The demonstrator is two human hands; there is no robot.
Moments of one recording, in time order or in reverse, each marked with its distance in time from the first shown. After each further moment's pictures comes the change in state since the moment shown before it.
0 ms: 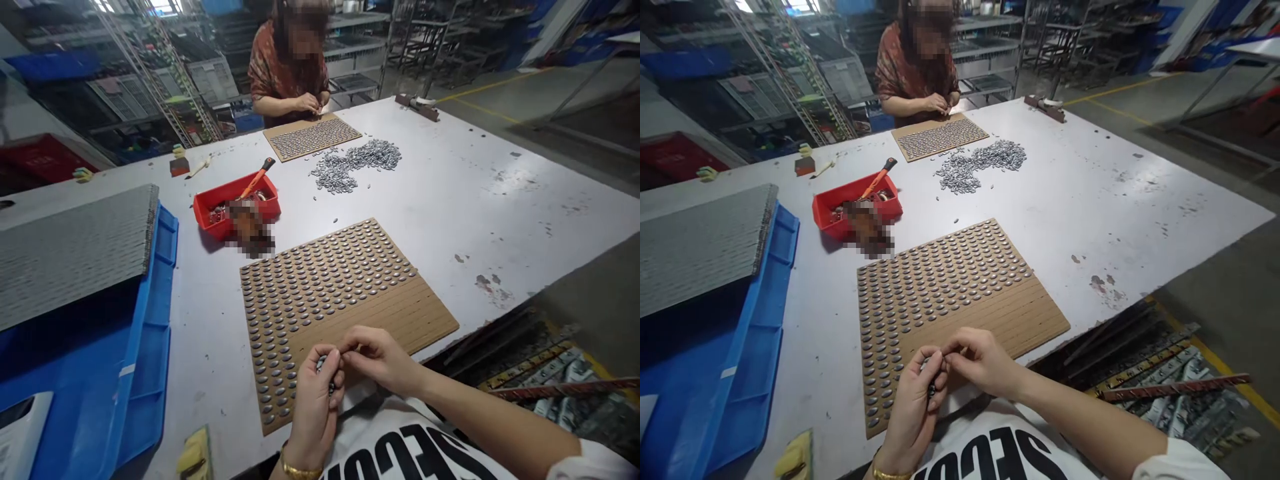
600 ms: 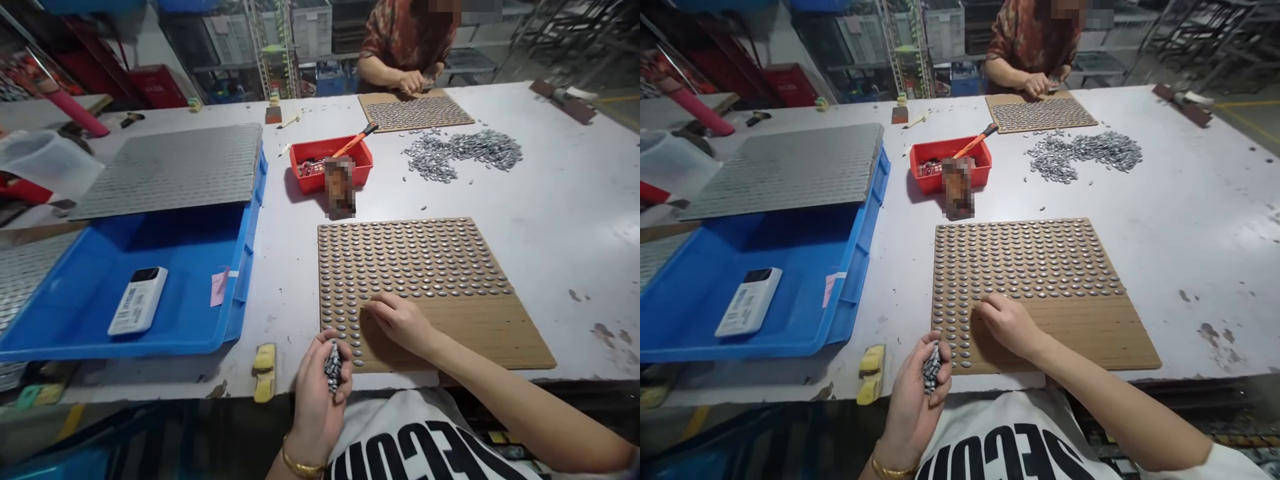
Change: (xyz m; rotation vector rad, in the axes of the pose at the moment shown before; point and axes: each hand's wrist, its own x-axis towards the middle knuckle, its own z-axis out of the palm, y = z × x) left_hand -0.059 0.024 -0.082 -0.422 0.196 0.102; right_hand 0.054 0.038 0.058 -0.757 -0.164 -0.499
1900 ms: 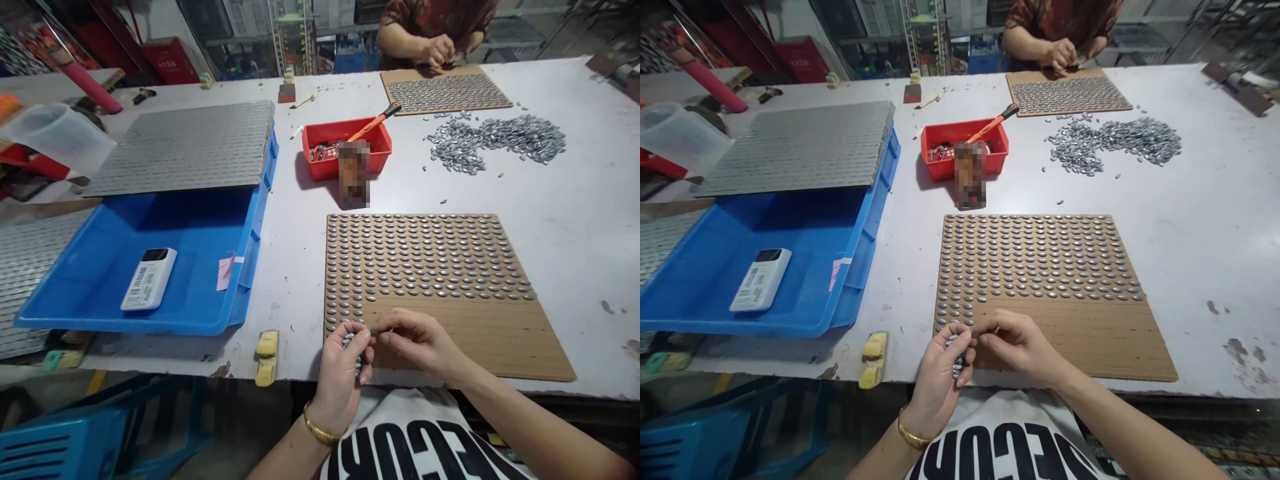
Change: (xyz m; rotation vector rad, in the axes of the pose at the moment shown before) left_hand 0.014 -0.023 0.020 0.133 -0.022 -0.050; right_hand -0.005 -0.034 -0.042 0.828 -0.159 0.300
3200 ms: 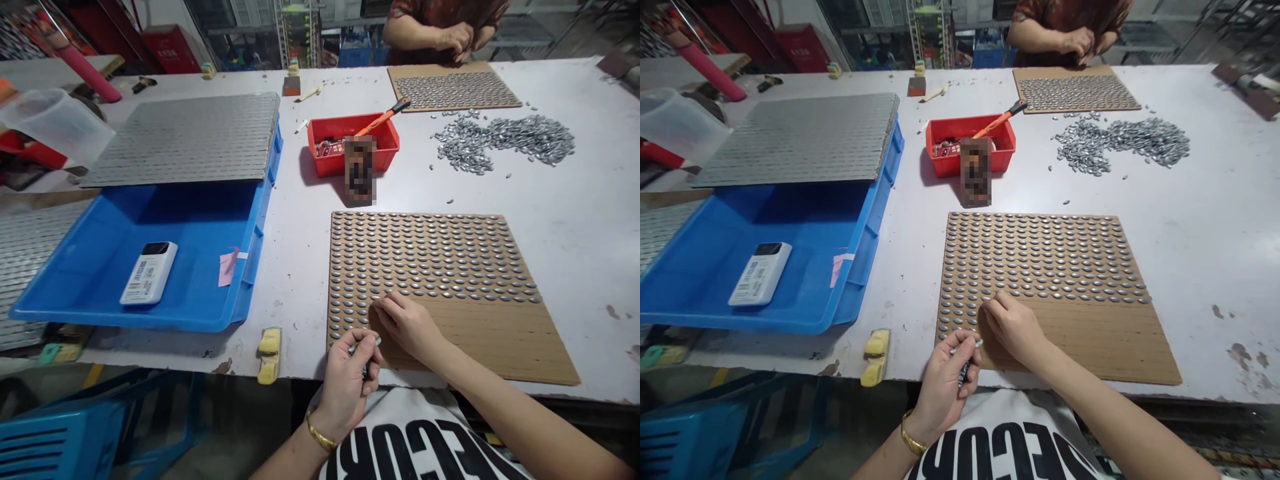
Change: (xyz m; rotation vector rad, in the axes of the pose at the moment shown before) left_hand -0.002 -0.010 -0.008 -0.013 -0.024 -0.067; right_hand 0.019 0.045 0.015 -0.903 0.151 -0.145
